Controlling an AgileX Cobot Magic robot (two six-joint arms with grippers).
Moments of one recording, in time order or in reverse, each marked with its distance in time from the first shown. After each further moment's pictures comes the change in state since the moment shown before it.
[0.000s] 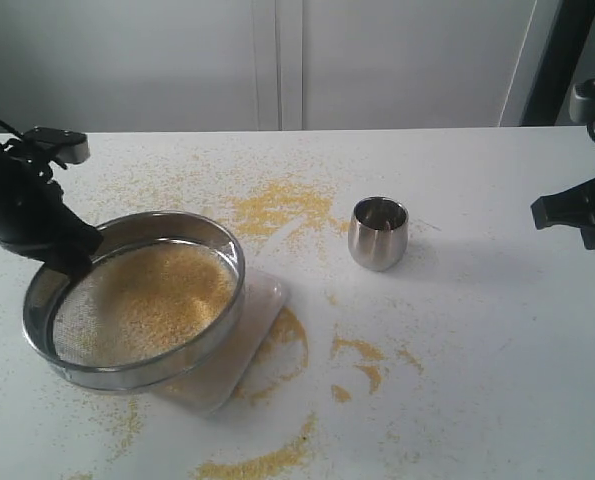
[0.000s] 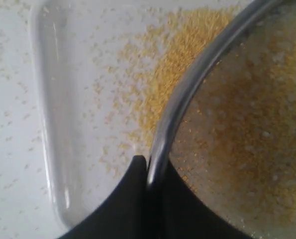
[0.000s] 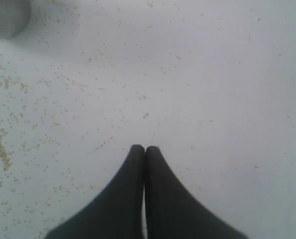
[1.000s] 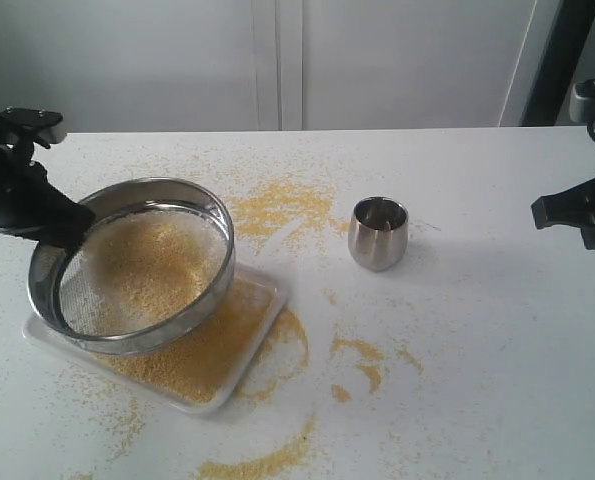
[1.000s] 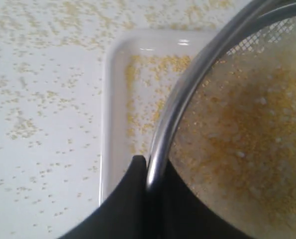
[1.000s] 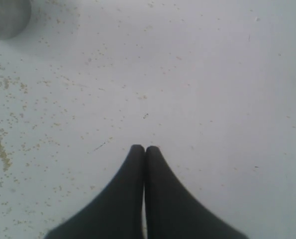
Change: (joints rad) left arm 0.038 0.000 0.017 -0.081 -0.147 0.057; right arm 0.000 0.000 0.000 0.002 0.000 0.000
